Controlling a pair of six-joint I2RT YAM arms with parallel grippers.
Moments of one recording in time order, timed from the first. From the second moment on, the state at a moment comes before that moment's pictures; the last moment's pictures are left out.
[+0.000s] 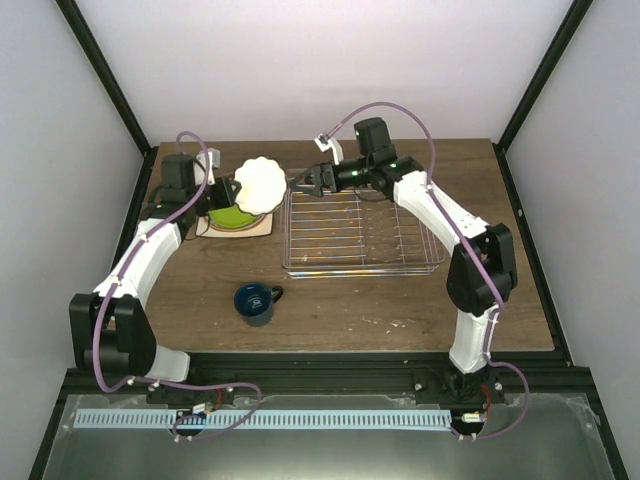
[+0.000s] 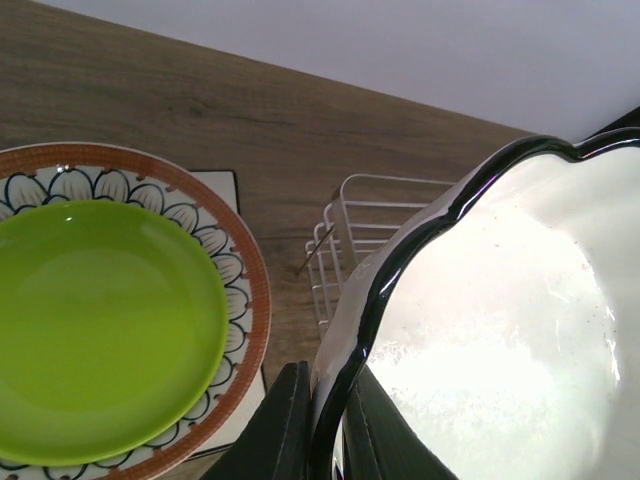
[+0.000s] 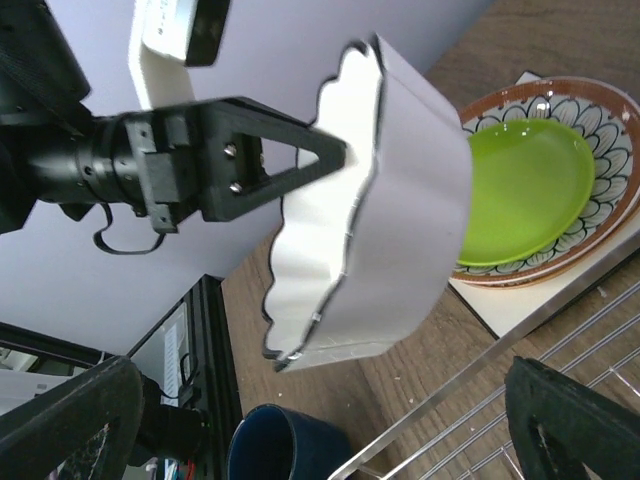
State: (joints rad) left arm -0.08 1.42 1.12 -0.29 0.40 -0.32; right arm 0.48 1.87 1.69 -0.38 -0.92 0.25
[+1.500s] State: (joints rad) left arm -0.14 1.42 1.06 -0.13 0.49 -0.44; right arm 0.48 1.97 1.67 -0.15 -1.10 0.43
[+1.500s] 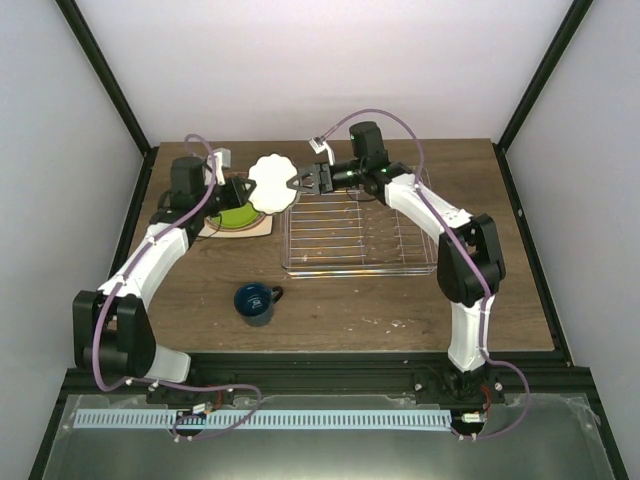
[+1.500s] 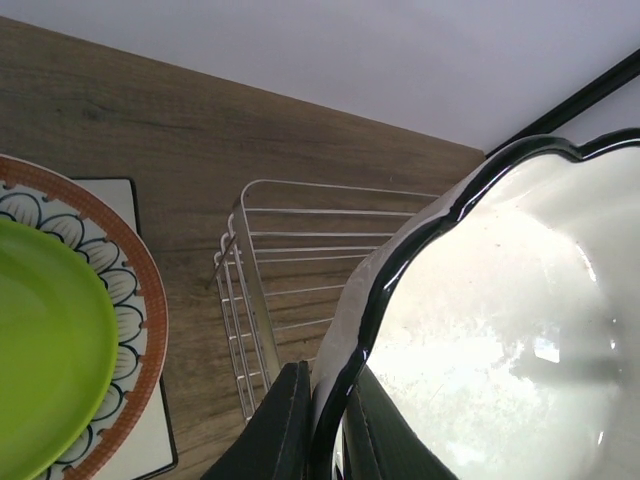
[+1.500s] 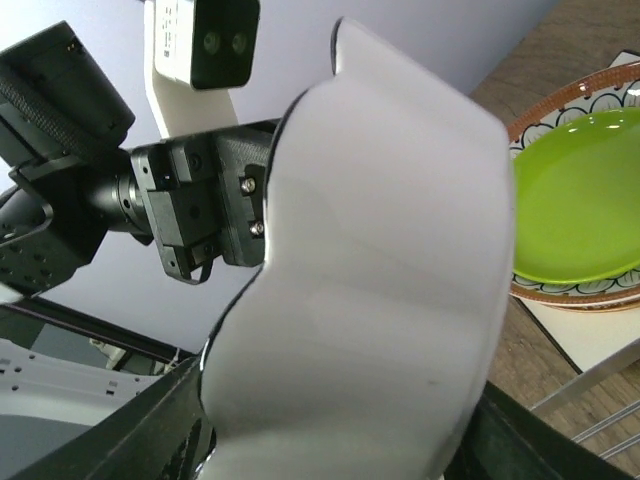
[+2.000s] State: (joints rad) left arm -0.14 1.46 1.04 -0.06 0.49 -0.45; right arm 0.47 2.02 1.67 -0.14 -1.11 0.47
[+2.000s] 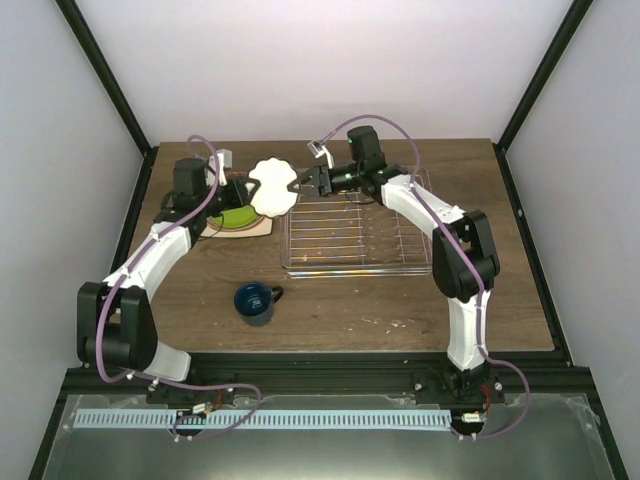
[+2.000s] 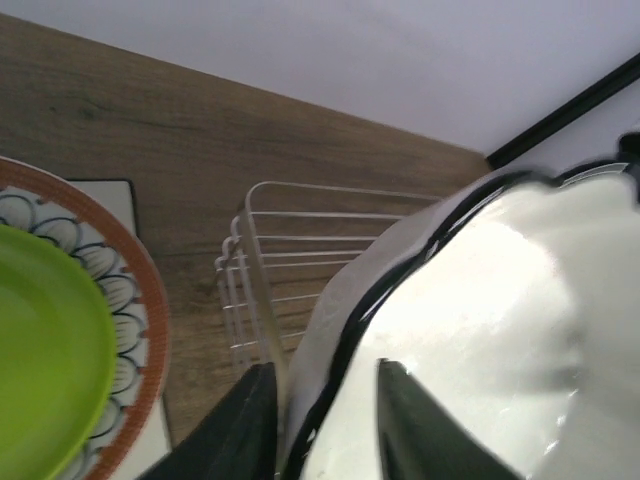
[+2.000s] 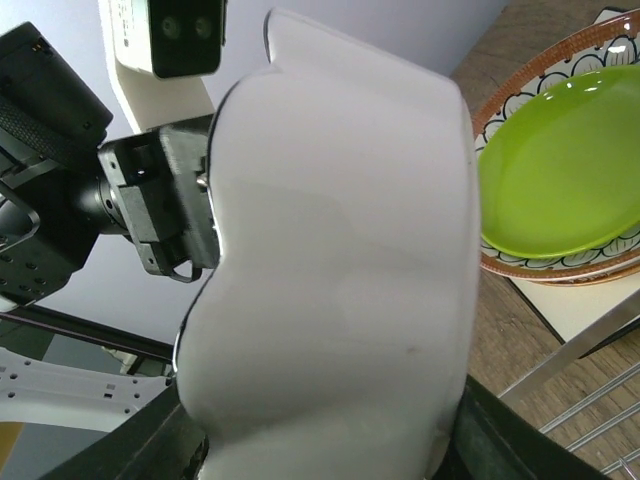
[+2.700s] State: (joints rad) left arm -0.07 1.44 1.03 -0.08 0.47 -0.44; right arm 0.48 2.03 1.68 -0.28 -0.97 0.35
